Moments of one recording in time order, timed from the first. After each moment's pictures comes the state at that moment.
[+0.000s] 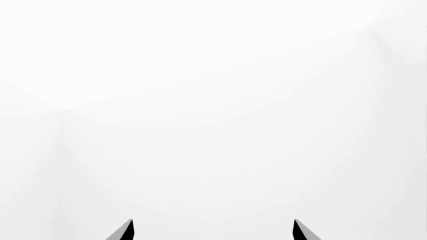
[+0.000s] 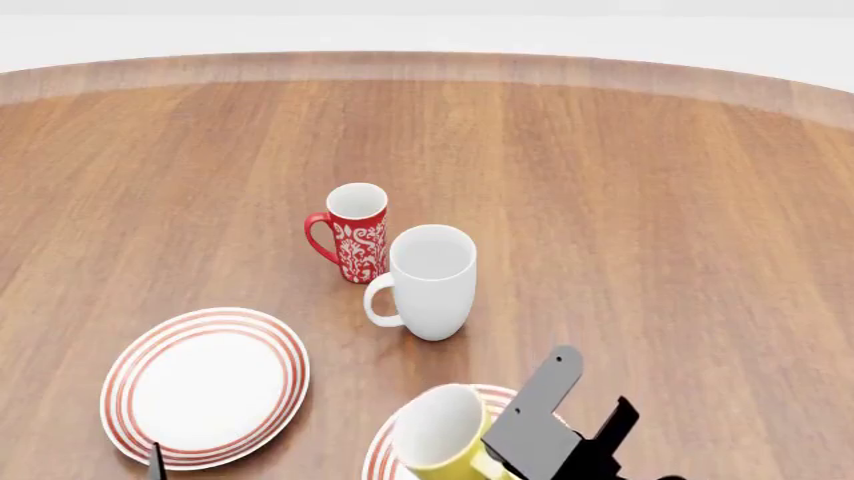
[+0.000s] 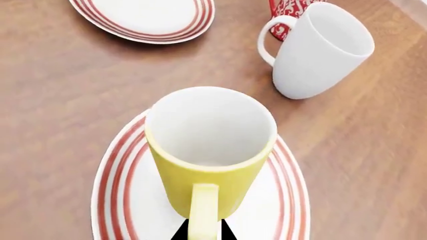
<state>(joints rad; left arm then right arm) 0.09 -0.34 0.37 0.17 0.32 0.55 -0.61 0.79 0.62 -1.00 0.25 0.49 0.48 -0.30</state>
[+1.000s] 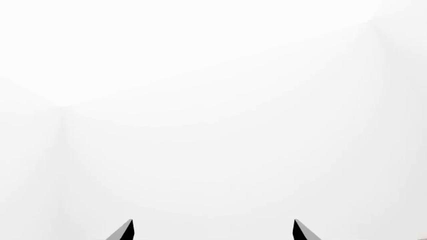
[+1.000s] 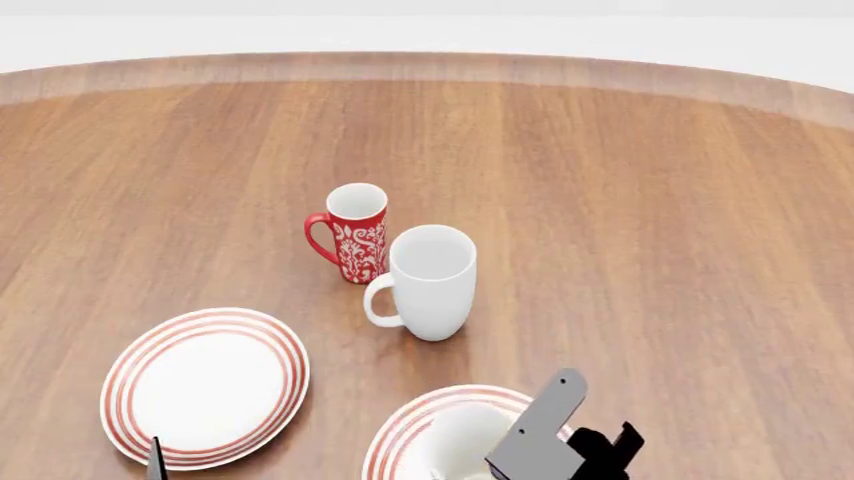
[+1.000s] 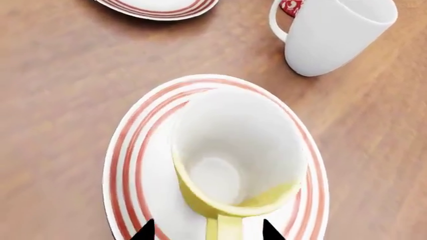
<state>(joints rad) 0.08 -0.35 0.38 0.18 0.31 0.52 -0.62 0.77 0.62 -1.01 0.26 0.50 0.50 -0.30</state>
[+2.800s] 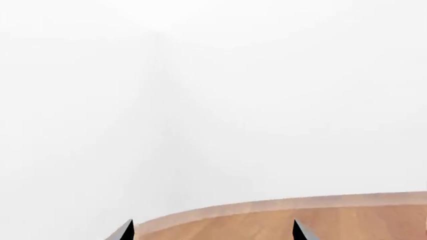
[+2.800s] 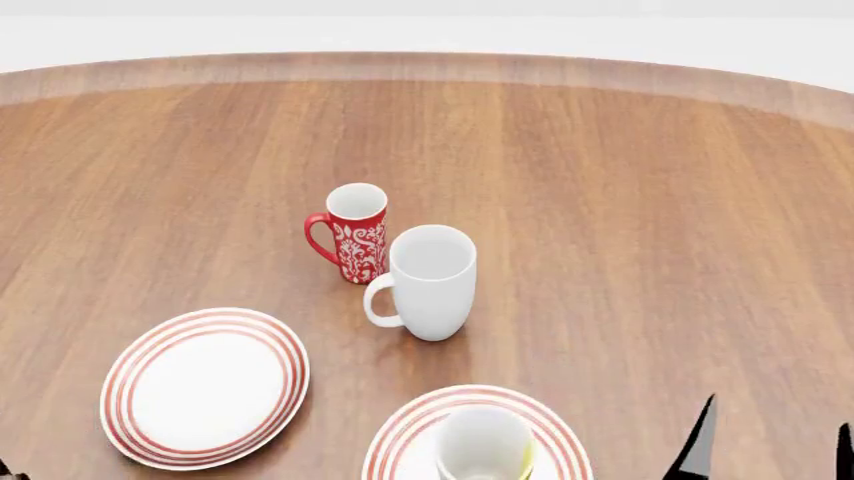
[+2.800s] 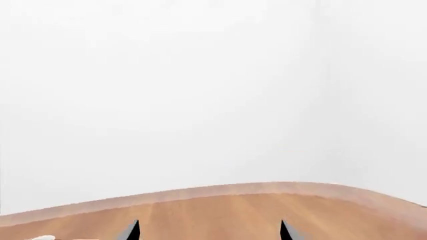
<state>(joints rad) -0.01 -0.43 0.17 -0.09 -0.02 0.43 -0.67 0.08 0.54 -0.34 0.18 0.50 -0.63 0.41</state>
